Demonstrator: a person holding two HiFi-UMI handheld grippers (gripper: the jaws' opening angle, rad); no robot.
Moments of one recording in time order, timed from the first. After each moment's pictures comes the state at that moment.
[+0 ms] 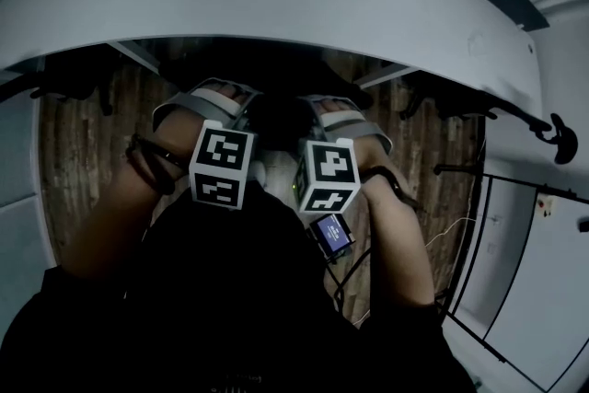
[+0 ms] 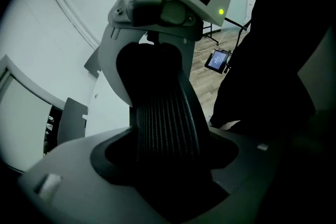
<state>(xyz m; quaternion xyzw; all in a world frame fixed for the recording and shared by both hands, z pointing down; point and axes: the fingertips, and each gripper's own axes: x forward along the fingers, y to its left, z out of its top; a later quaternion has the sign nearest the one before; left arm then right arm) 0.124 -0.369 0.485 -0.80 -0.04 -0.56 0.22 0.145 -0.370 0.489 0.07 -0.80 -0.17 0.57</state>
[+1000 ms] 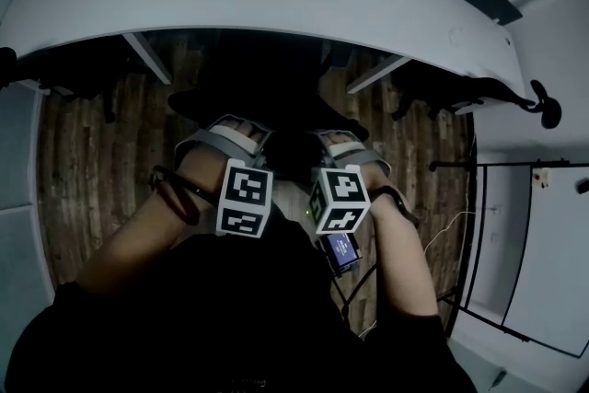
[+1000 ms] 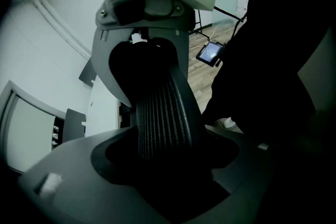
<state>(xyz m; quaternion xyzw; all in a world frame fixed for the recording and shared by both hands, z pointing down) 0.076 -0.186 0.489 -0.78 -0.04 -0.56 0.27 0.101 -0.184 0.492 0.07 -0.80 -0.15 0.57</state>
